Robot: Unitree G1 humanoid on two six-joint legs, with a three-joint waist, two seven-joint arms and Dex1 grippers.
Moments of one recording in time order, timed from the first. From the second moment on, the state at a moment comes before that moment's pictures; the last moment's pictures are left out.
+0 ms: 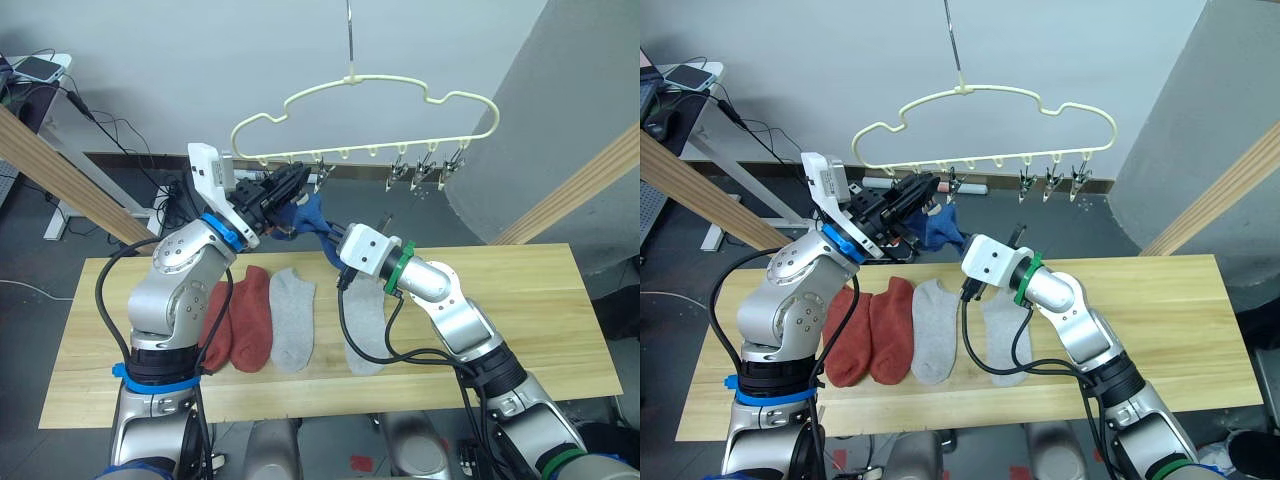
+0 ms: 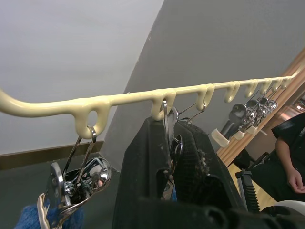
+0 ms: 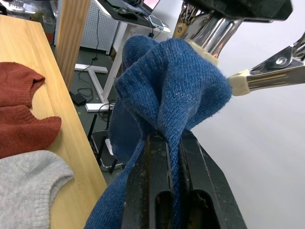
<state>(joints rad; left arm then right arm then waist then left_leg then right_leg) -0.52 0.37 0.12 -0.22 -0.53 0.47 -0.55 -0.54 -0.22 0.37 0.01 -0.23 -0.02 0.49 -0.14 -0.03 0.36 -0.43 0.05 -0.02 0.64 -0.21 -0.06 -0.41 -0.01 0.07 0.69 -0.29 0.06</state>
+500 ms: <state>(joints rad) -0.52 0.37 0.12 -0.21 -0.53 0.47 -0.55 -0.57 -0.20 0.37 0.07 -0.24 -0.05 0.47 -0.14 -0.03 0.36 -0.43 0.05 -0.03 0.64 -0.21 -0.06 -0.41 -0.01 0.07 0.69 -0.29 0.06</state>
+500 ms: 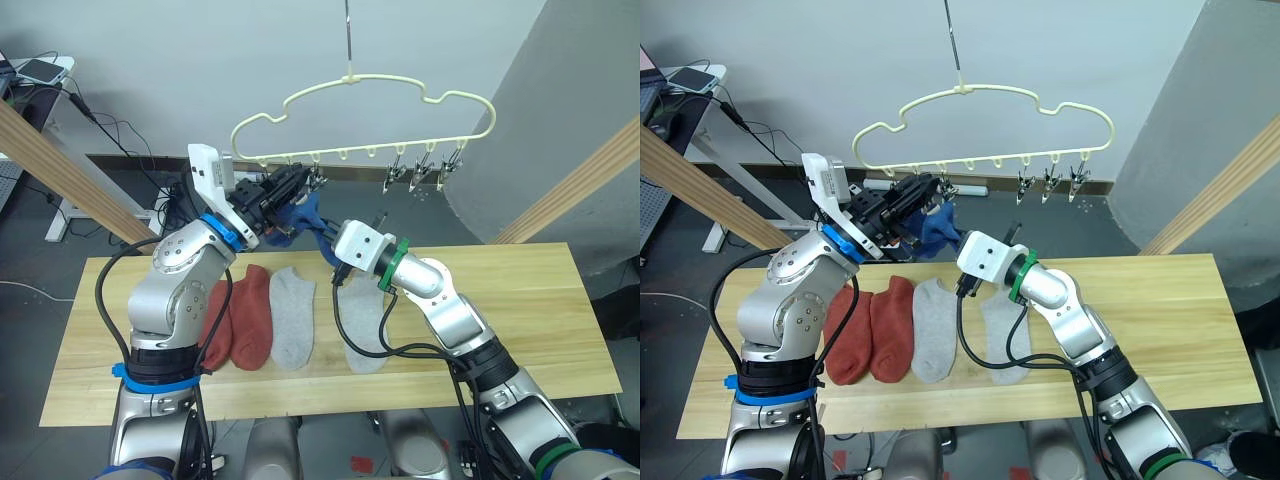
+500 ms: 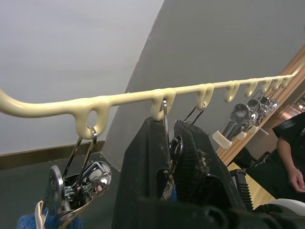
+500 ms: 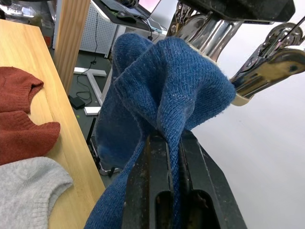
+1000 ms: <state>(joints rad) -0.53 0.37 0.12 -0.20 -0.53 0.47 -0.55 -0.53 -0.22 0.38 0.09 -0.29 -0.07 0.46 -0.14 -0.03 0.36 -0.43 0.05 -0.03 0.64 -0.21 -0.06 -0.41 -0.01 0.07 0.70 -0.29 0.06</state>
